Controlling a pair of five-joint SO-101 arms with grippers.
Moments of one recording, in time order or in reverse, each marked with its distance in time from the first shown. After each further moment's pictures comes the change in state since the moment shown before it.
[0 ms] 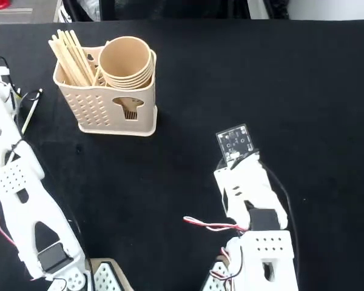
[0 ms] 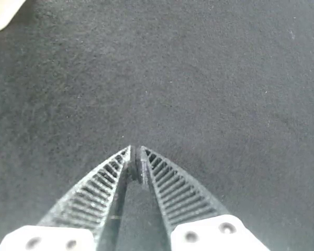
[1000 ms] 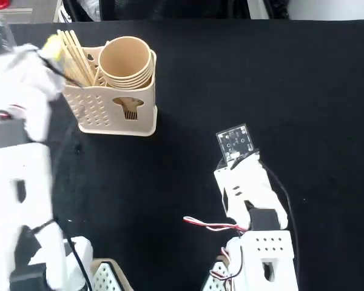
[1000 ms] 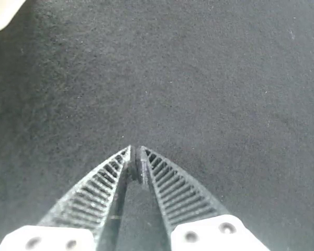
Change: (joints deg) left arm 18.3 -106.5 96.9 -25.0 25.1; right arm 0.0 0.0 -0.1 0.0 0.0
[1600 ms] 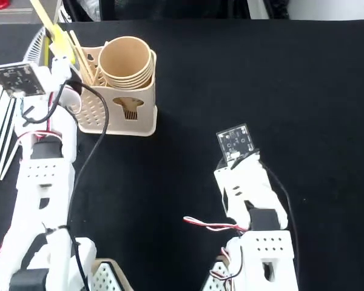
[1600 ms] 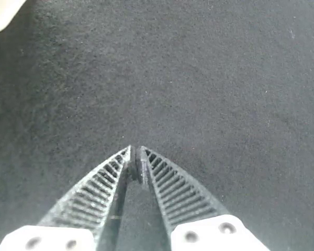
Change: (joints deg) left arm 9.9 -3.3 34.4 -61.8 2.9; right arm 0.0 0.0 0.0 0.0 -0.3
